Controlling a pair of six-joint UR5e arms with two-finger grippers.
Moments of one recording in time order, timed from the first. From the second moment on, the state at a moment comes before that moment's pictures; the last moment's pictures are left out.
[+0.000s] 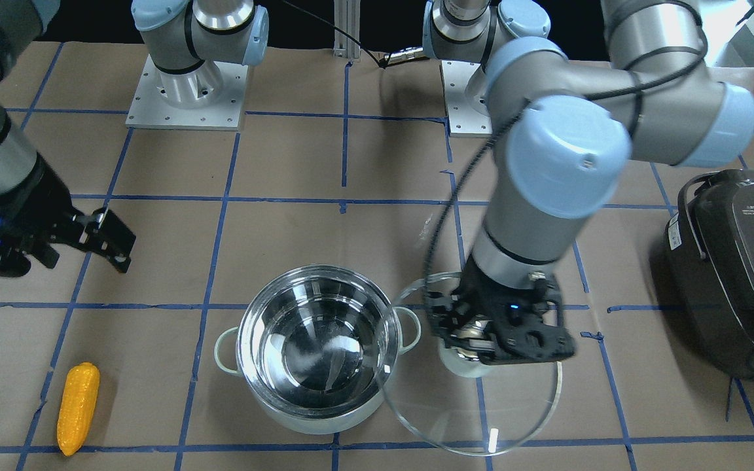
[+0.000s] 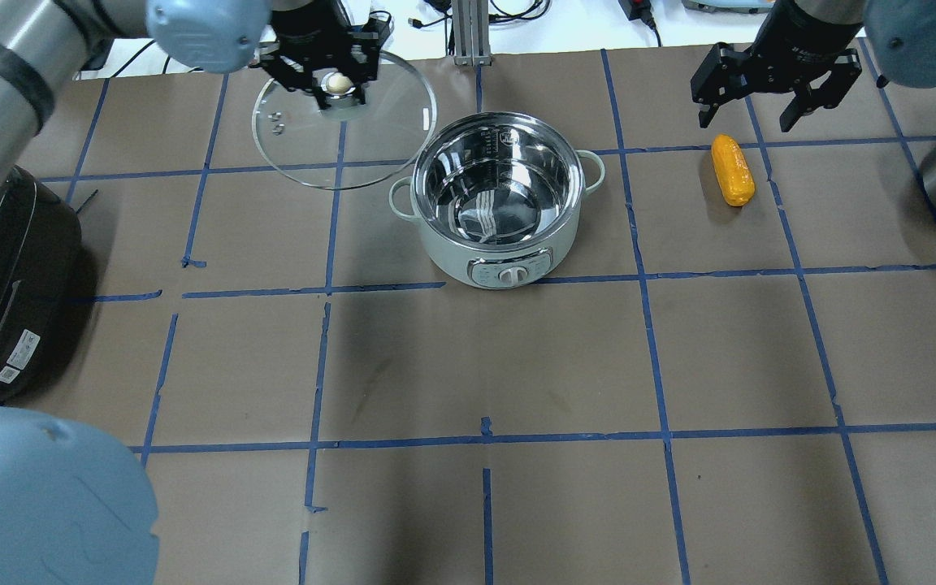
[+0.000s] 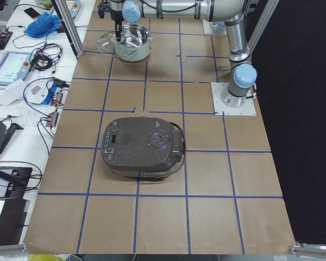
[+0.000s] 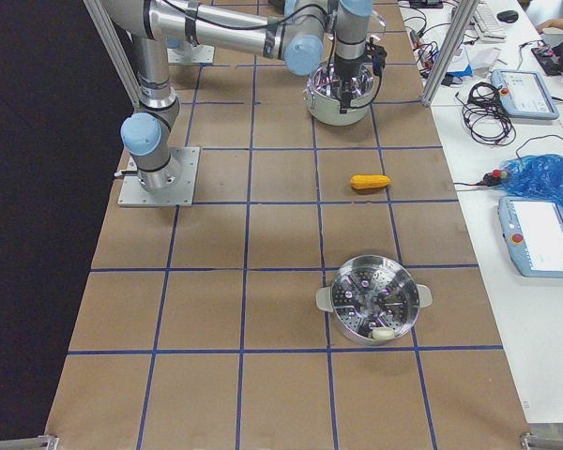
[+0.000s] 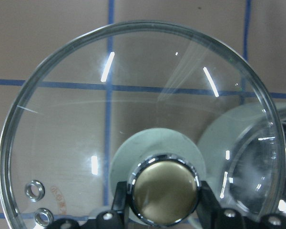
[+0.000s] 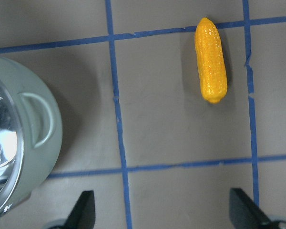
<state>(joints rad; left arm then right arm) -1.60 -2.03 -1.23 -1.34 1.56 -0.09 1.41 -1.30 1.48 -1.82 -1.52 -0.08</state>
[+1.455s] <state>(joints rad) -1.43 -2.12 -1.50 -1.04 1.59 0.10 1.34 -0.94 1.50 -2.20 -1.52 -0.23</state>
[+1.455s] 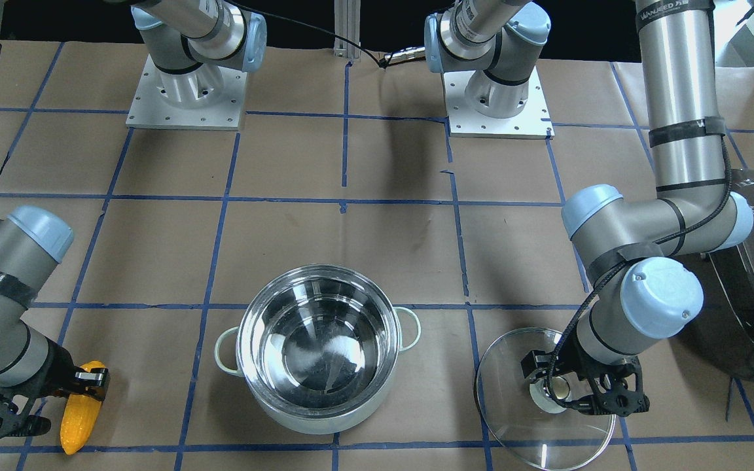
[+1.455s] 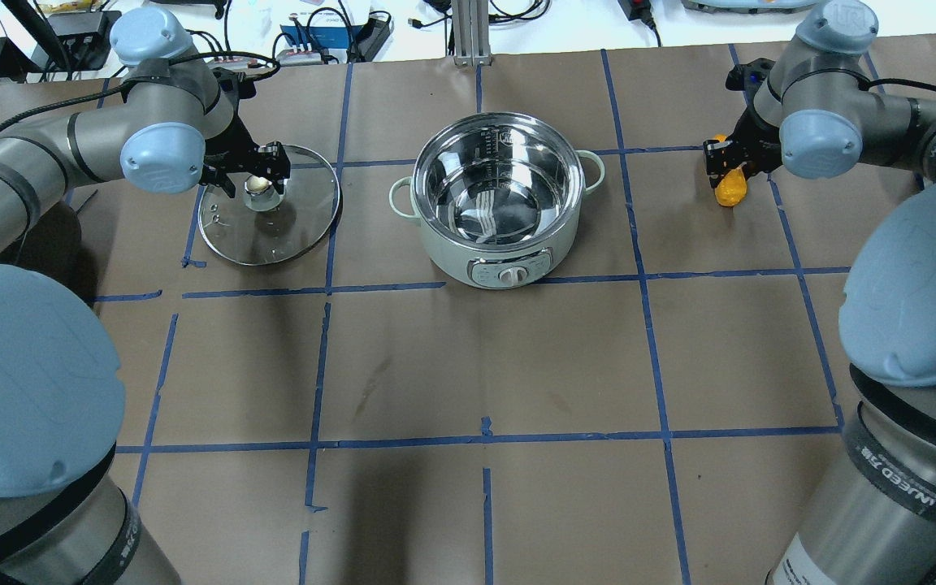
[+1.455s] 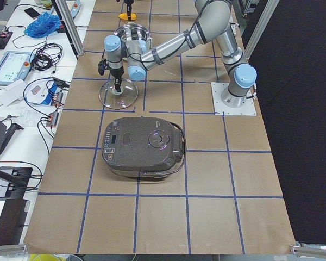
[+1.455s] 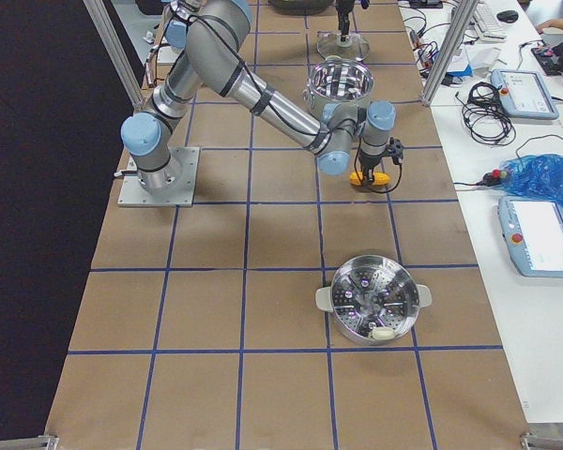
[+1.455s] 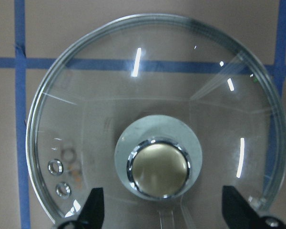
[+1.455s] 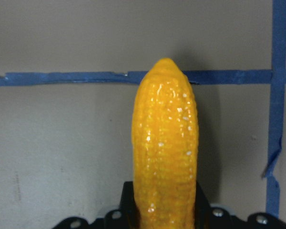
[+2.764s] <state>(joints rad) -1.60 -1.69 -1.44 -1.57 1.65 -0.01 1.87 -1.01 1.50 -2.24 -1.52 0.34</state>
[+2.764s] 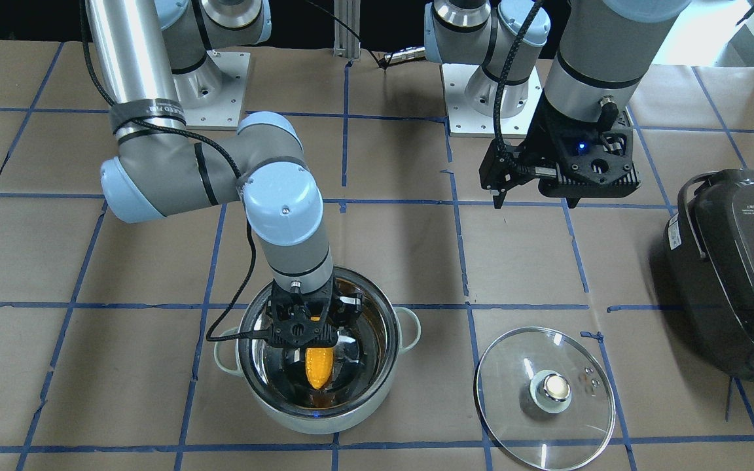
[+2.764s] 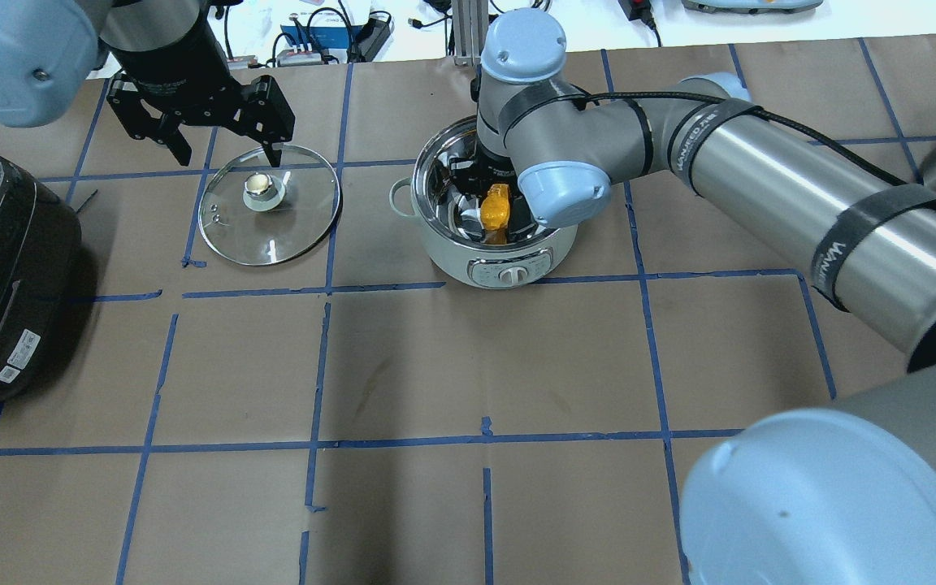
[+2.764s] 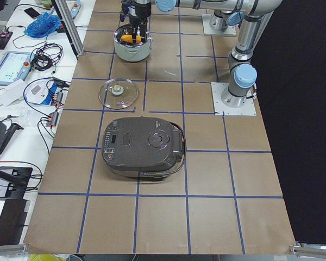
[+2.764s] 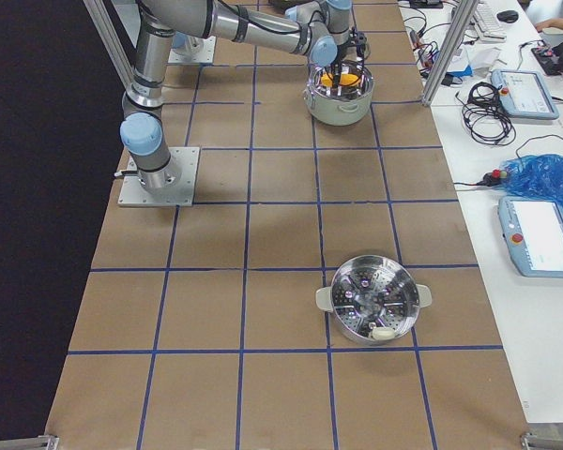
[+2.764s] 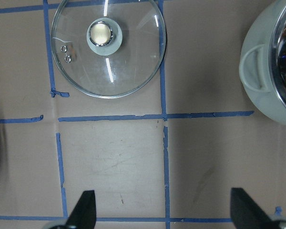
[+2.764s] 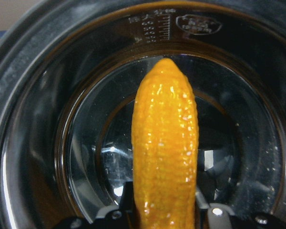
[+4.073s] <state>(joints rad) -1.59 -1.66 -1.44 -1.59 1.67 0.00 1.81 -1.24 1.48 -1.94 -1.53 0.32</state>
